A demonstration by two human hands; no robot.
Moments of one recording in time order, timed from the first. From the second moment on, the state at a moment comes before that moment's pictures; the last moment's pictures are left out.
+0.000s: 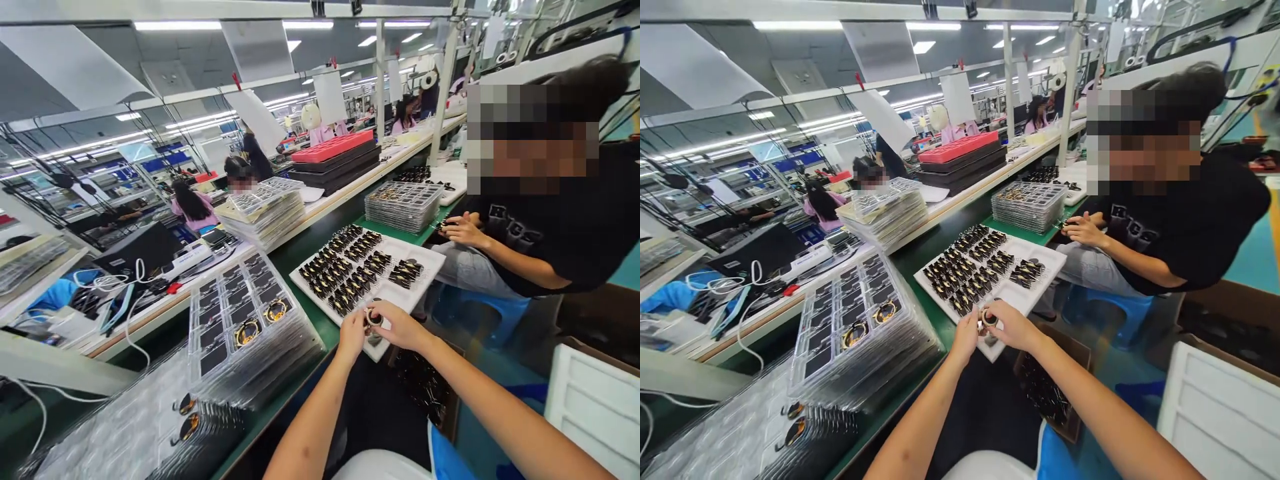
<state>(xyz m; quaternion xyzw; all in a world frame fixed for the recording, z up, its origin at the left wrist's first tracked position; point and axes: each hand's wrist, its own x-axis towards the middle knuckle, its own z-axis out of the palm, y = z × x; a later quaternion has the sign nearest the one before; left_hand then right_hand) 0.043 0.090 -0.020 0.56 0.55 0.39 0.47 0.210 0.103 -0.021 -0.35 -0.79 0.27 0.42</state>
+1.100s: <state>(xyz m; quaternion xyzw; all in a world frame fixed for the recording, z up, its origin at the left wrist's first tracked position) -0.118 -0.053 0.166 0.53 0.65 0.49 0.25 0.099 0.141 0.107 -0.33 -0.57 0.52 0.55</state>
